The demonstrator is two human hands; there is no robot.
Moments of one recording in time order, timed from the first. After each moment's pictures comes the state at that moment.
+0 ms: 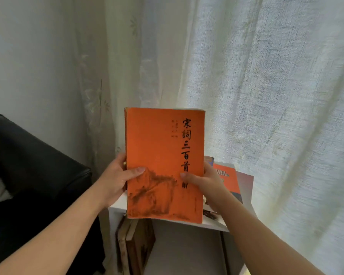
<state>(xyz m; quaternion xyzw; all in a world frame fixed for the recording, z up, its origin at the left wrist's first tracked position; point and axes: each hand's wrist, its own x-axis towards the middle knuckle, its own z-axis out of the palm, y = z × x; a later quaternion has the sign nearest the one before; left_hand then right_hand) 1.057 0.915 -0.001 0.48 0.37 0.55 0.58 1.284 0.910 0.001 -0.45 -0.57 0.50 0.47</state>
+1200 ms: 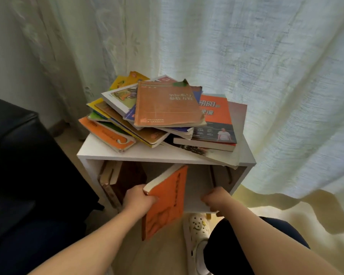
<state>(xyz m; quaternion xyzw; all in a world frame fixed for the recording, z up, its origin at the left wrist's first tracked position) 1.148 0.888 -0.203 0.56 0.71 0.18 0.40 1.367 0.884 -0.211 -0.79 -0.40 0.46 0.09</state>
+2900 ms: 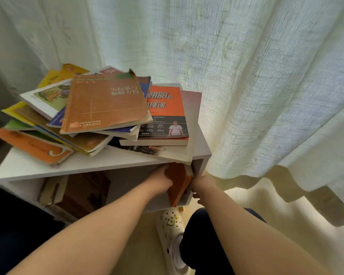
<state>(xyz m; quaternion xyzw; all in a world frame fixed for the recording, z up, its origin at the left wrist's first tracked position) 1.294 0.932 -0.183 0.70 0.54 0.04 0.46 1.421 0.888 -0.204 -0.82 -0.22 0.46 0.26</state>
